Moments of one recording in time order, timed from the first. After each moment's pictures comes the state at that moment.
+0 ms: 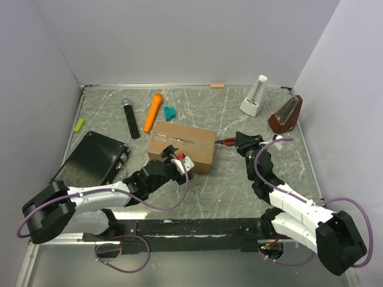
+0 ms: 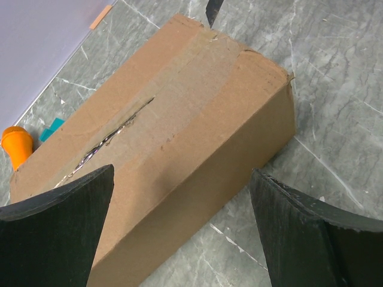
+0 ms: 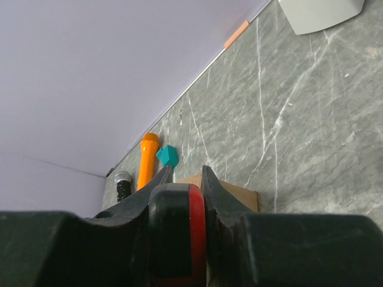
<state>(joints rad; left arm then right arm) -0.99 1.21 0.44 0.57 -0.20 0.37 0.50 0.94 0.32 0.56 0.54 0.94</state>
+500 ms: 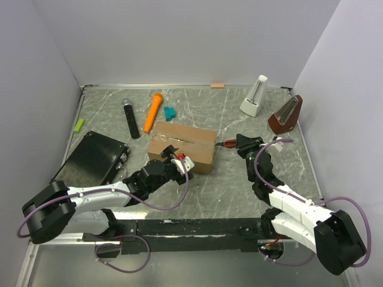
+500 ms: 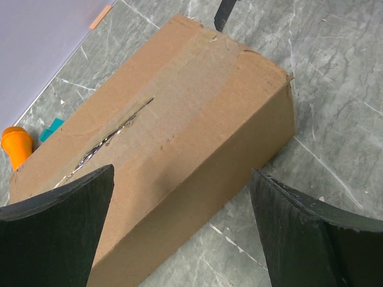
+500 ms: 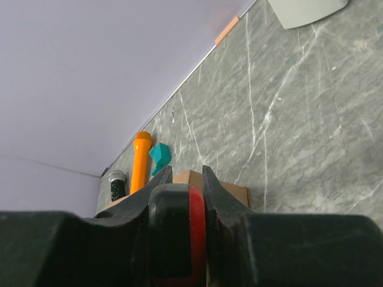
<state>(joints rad) -0.99 1.21 0.44 0.57 -0.20 0.37 0.48 0.94 0.29 0.56 0.53 0.96</state>
